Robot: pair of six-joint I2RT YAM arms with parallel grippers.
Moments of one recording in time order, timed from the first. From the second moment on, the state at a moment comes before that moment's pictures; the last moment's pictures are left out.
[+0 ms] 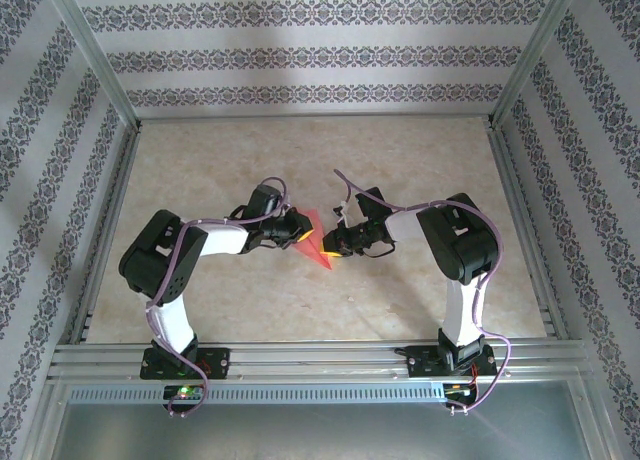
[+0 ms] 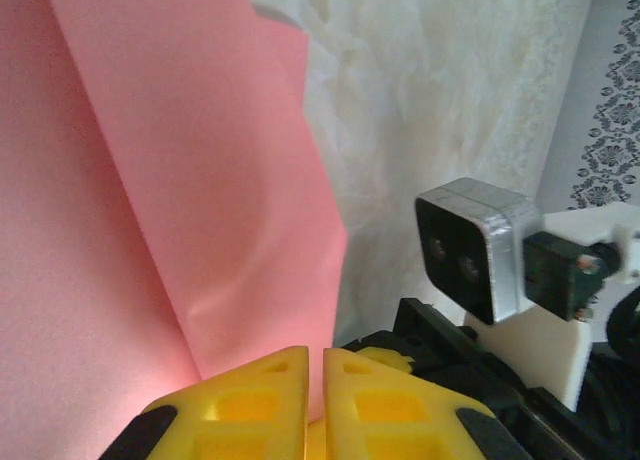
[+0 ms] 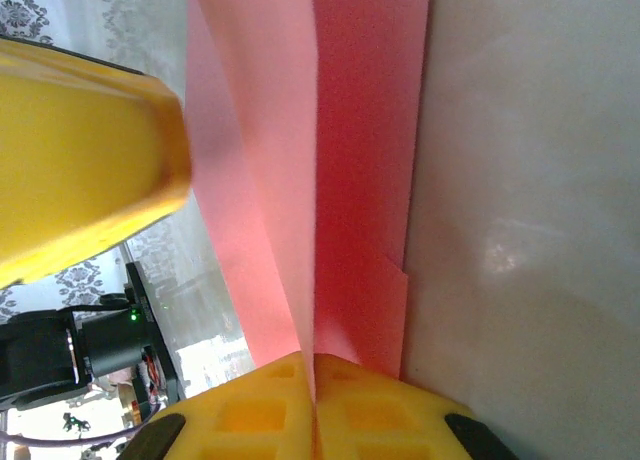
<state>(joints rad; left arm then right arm) -0.47 1.82 0.84 0.25 0.51 -1.10 0.44 1.97 0.91 0.00 -0.91 0.55</state>
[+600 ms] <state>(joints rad) -0.47 1.89 0.84 0.27 0.54 -1.10 0.44 1.98 0.93 -0.04 -0.91 0.55</state>
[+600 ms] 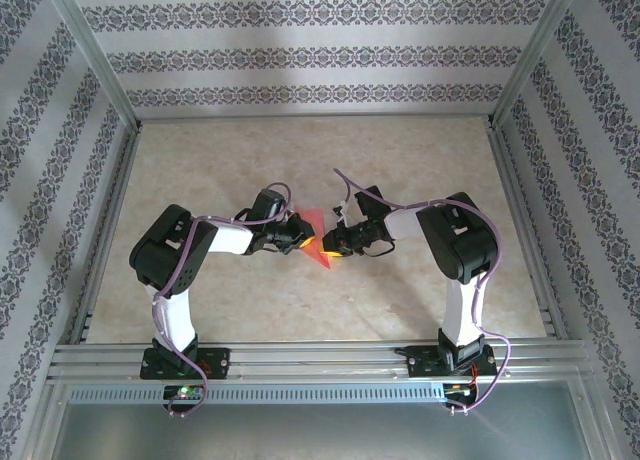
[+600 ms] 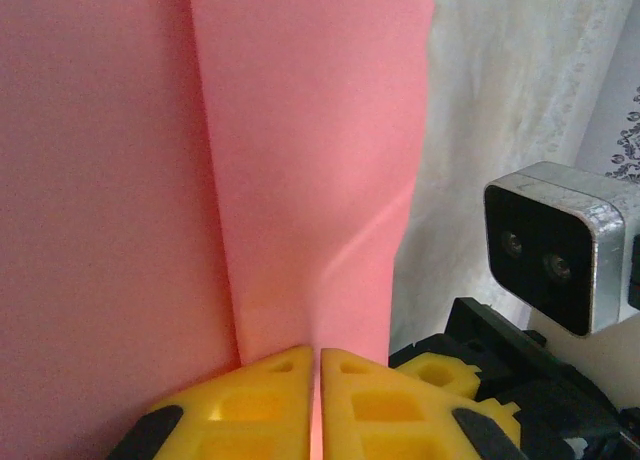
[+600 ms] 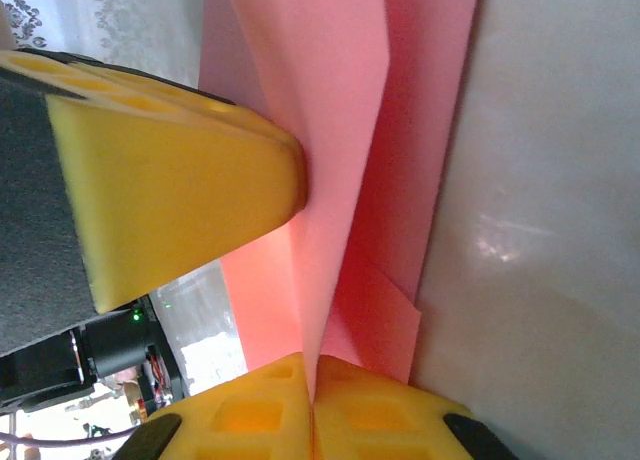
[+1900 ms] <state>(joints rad) -0.47 1.90 0.84 0.27 0.53 -1.10 0.46 1.78 0.87 -0.18 -0.73 0.64</state>
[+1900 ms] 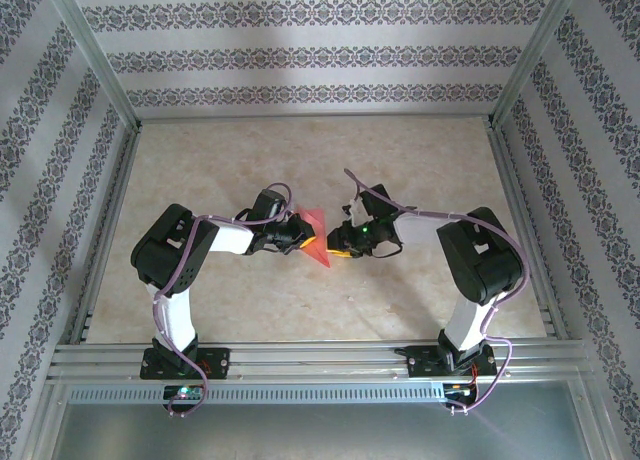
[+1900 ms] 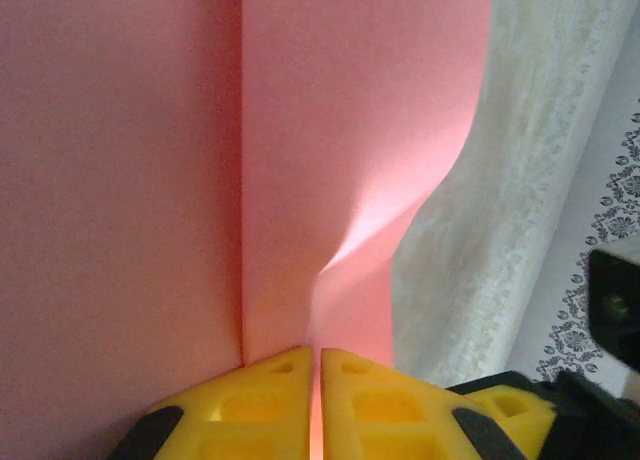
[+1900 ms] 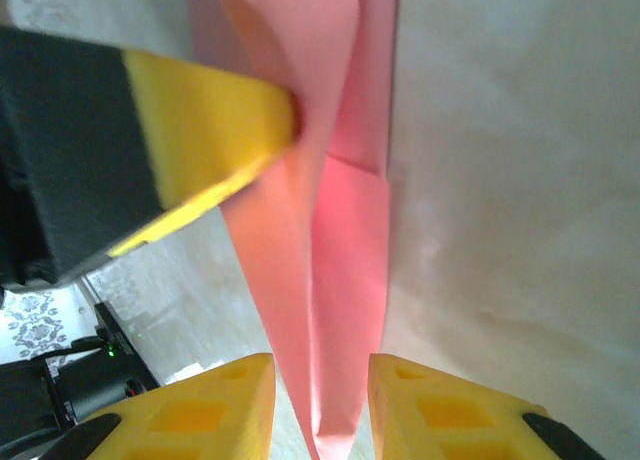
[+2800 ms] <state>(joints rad) -0.47 1.90 0.84 0.27 0.53 -1.10 0.50 1.84 0.87 -0.17 -0.75 0.68</state>
